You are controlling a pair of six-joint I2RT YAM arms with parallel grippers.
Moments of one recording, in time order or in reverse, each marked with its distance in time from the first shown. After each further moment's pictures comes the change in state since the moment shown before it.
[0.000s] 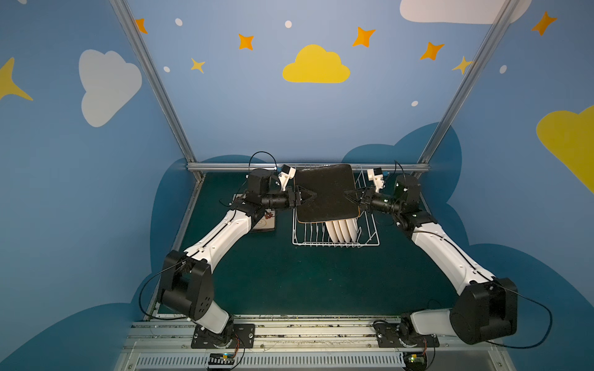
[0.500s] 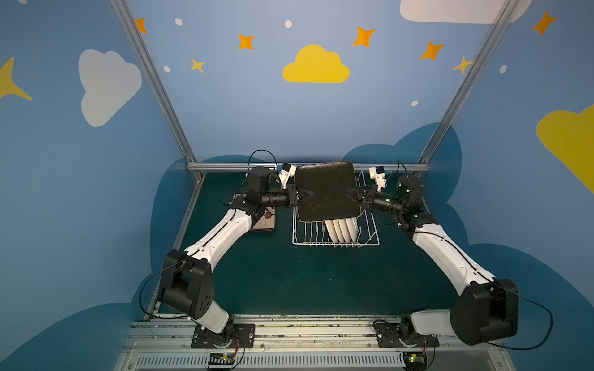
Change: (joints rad) left arm 0.004 0.002 0.013 0.018 0.026 -0.043; right arm -0.011 -0.006 -0.016 0.064 -0.031 -0.007
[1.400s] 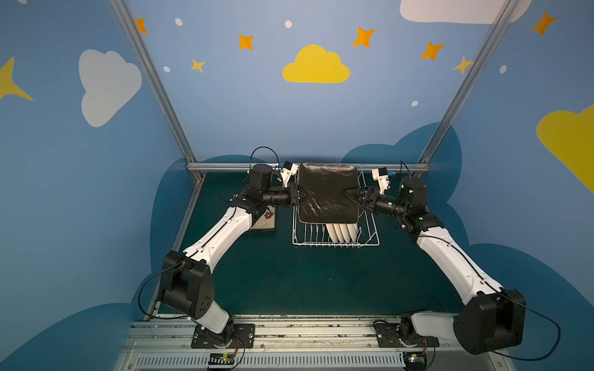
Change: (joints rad) left arm -0.007 0.001 0.061 -0.100 -0.039 0.053; right arm 0.001 -0.076 0.006 -0.158 0.086 -0.166
